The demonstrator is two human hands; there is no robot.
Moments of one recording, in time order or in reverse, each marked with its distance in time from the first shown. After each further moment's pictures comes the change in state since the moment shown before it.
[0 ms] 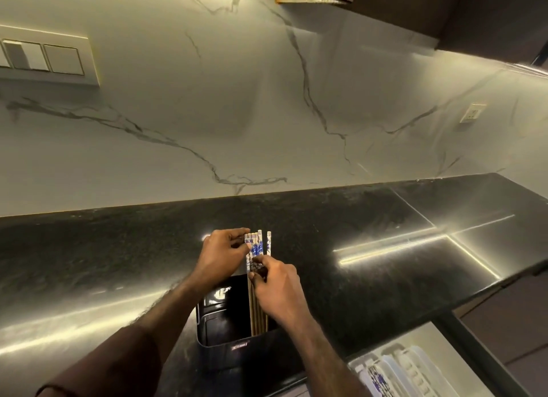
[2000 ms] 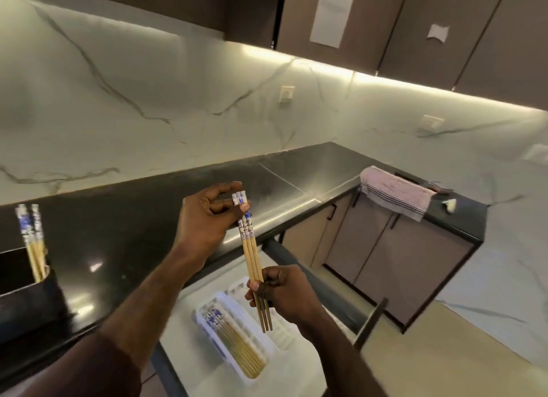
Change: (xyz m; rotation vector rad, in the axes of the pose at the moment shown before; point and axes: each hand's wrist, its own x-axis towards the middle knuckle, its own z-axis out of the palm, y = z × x) left_hand -0.213 0.271 0.262 -0.574 -0.251 0.316; right_hand -0.290 0.240 -0.263 0.512 0.163 0.232
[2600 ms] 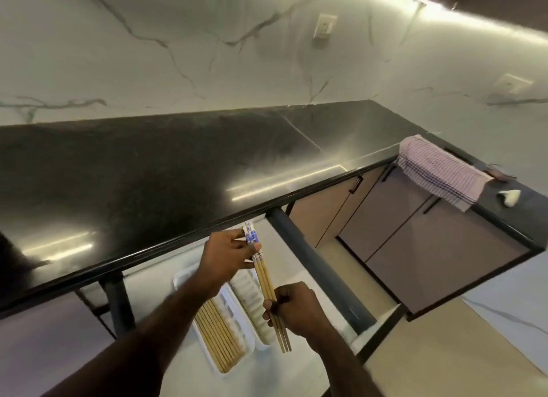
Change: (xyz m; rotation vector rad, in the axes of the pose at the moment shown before) left_hand 0.010 -0.210 0.082 0.075 -0.032 -0.517; right_hand 0.088 0.143 -0.053 -0.260 -0.148 0.398
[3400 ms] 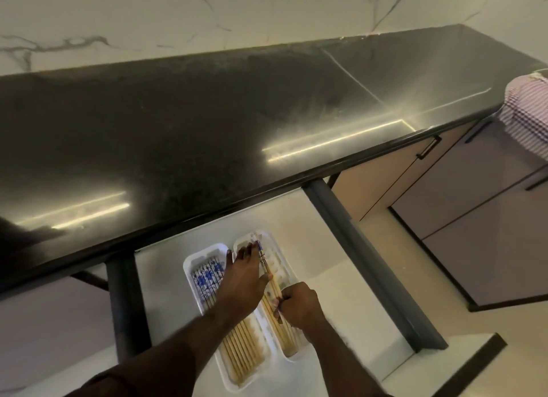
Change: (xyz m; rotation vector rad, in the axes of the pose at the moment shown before) left_hand 0.061 -0.165 0.023 1.005 0.025 -0.093; right_hand 0.162 0.080 0.065 -0.275 -0.171 0.132
